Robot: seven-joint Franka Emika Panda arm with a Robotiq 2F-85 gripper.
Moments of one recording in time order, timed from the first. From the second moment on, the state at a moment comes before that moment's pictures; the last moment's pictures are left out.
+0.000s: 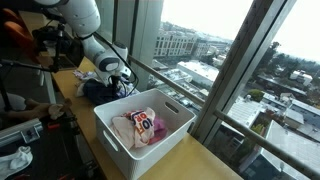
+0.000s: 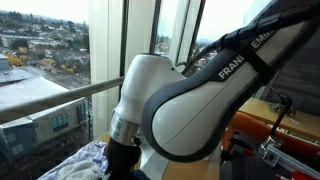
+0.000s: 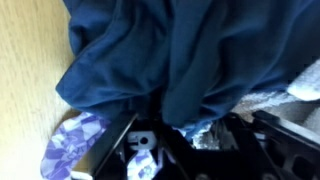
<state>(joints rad) 0.19 0.81 0.28 -1.77 0.09 2.69 0.10</state>
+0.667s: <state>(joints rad) 0.16 0.75 0.26 -1.77 0.09 2.69 0.10</state>
